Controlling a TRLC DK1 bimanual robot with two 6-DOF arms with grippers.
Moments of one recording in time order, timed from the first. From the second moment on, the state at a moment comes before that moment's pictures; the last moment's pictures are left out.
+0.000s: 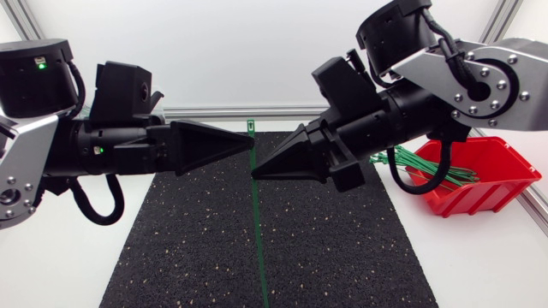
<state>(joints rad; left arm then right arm) -0.43 1.17 0.75 0.22 1.01 -0.39 0.56 1.41 1.13 -0.53 -0.96 -0.27</state>
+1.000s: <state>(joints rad) -0.16 1.37 0.94 0.13 1.14 -0.68 0.62 1.26 0.93 -0.49 -0.42 -0.66</state>
